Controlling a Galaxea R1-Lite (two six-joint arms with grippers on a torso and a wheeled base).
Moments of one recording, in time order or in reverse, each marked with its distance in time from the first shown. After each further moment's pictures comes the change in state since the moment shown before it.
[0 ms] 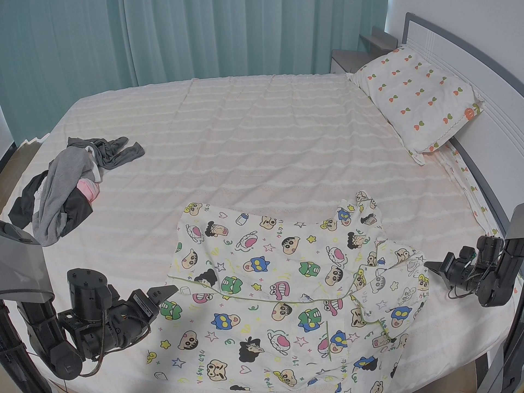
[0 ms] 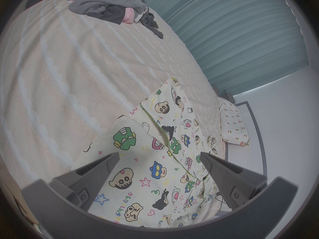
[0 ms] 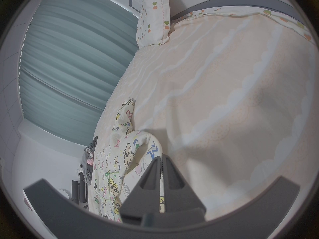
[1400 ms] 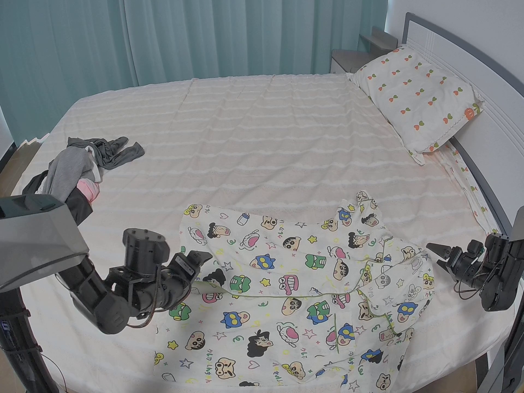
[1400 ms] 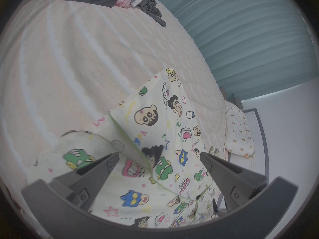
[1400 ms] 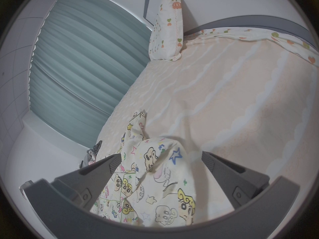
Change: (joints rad) left arm -0.090 0.131 -0.587 0.509 0.107 -0.154; right arm -0.010 -0.021 0.082 -0.223 0.008 0.005
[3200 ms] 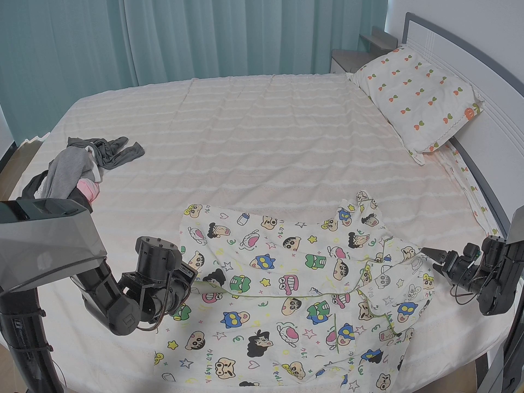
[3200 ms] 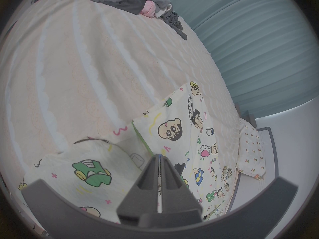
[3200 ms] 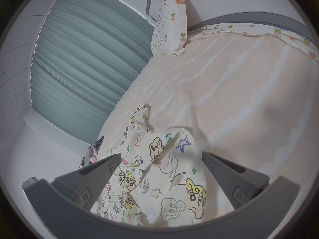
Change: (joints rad) left arm 0.014 0.062 0.017 -0.011 0.133 -0.094; right arm 0.032 0.003 0.036 -0.013 -0.003 -0.008
